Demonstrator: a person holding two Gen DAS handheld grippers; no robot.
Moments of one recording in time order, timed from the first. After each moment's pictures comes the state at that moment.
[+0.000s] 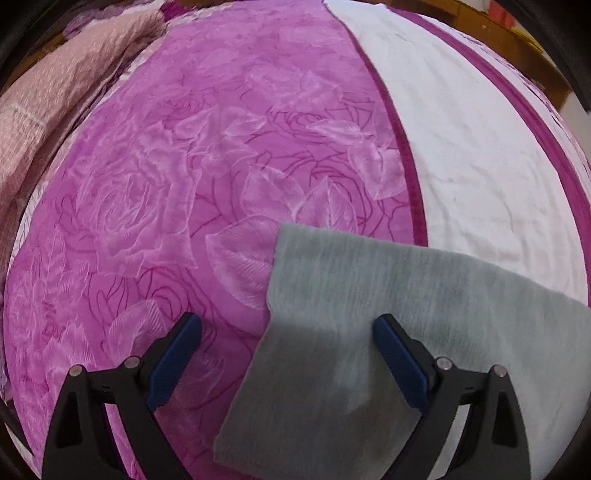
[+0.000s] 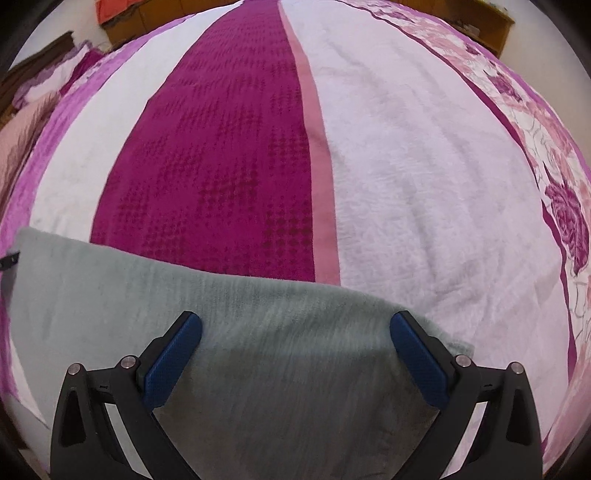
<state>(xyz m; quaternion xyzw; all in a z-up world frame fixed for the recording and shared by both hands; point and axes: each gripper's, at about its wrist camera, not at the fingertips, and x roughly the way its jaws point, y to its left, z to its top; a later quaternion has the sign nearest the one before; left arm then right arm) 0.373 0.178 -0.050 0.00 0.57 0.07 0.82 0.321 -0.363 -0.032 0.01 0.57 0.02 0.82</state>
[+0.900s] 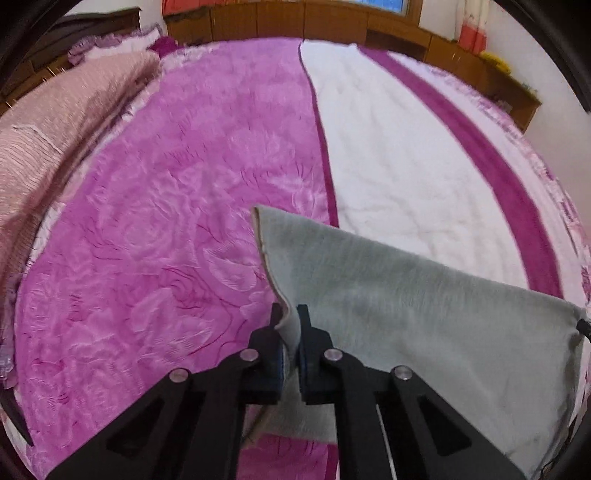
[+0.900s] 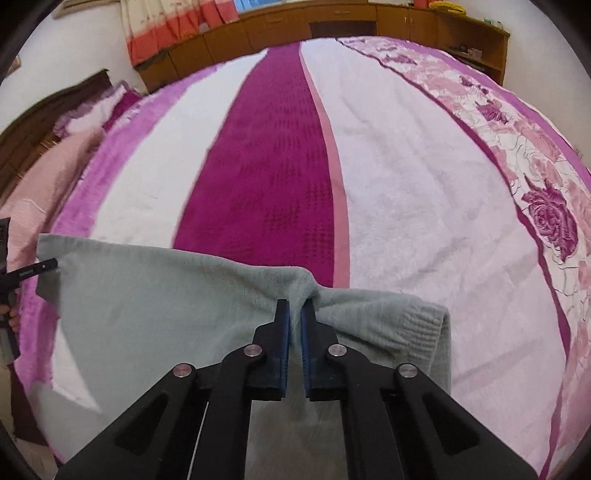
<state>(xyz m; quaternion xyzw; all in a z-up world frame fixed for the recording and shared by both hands) 0.317 0.153 0.028 -0.02 0.50 0.03 0.86 0.263 -0.372 0.031 0.07 0.48 0.08 0.87</state>
